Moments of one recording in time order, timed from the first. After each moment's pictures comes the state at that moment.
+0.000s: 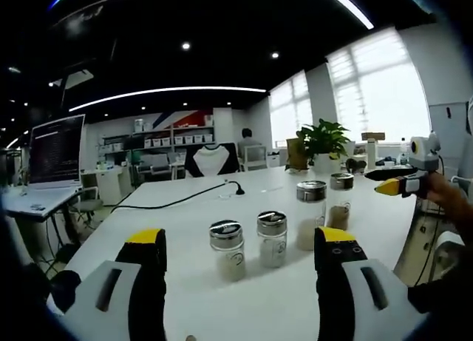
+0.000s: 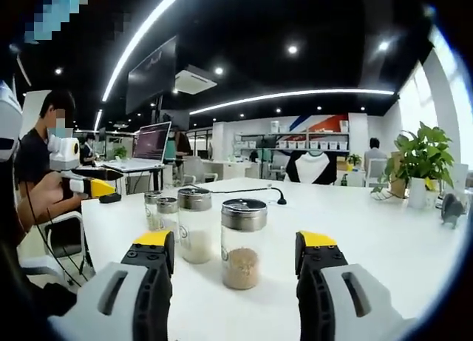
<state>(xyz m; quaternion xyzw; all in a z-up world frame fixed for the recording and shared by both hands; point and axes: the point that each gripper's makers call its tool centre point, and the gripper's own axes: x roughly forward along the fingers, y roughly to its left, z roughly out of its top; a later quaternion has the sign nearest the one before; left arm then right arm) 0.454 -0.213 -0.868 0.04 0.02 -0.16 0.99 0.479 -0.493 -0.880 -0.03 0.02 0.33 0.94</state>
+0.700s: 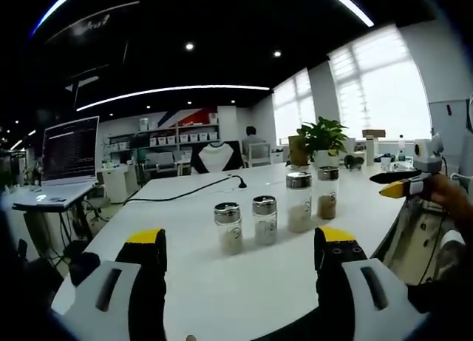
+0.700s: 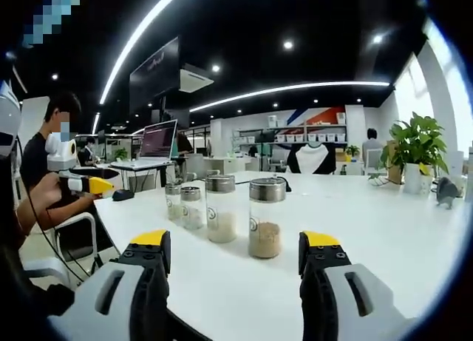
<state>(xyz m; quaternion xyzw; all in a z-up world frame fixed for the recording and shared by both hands) 0.394 -0.202 -0.870 0.04 0.03 -0.14 0.99 0.425 -0.493 -0.892 -0.01 0.03 0.32 0.95</state>
